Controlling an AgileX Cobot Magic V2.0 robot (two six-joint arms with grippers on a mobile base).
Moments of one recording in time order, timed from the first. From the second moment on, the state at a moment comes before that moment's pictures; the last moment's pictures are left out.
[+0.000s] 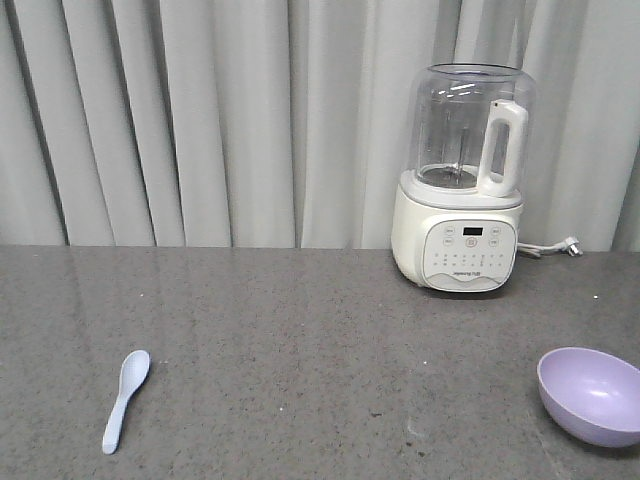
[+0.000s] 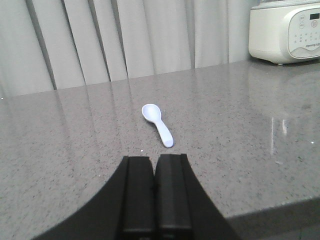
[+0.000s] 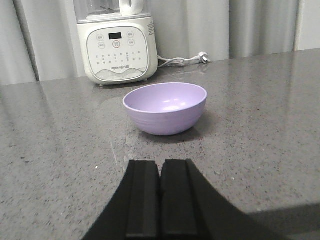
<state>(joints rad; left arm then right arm) -0.18 -0.01 0.03 0.01 0.10 0.07 -0.12 -0.01 0.03 0.01 0.15 0.09</state>
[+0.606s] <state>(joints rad) -0.18 -0.01 0.03 0.01 0.10 0.07 -0.12 -0.01 0.03 0.01 0.15 0.09</state>
